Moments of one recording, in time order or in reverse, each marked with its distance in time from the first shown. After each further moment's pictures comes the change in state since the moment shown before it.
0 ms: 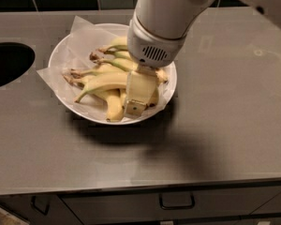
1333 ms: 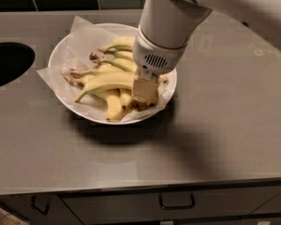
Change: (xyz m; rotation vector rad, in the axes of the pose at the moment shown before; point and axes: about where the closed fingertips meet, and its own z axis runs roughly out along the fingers) arm 0.021 -0.006 0.023 -0.014 0.052 0.110
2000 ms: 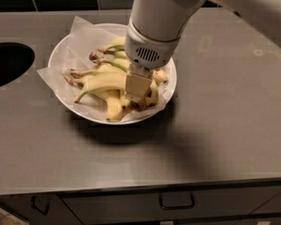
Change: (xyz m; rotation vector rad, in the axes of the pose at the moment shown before) arm -0.015 0.002 -0.010 0.009 0.010 0.003
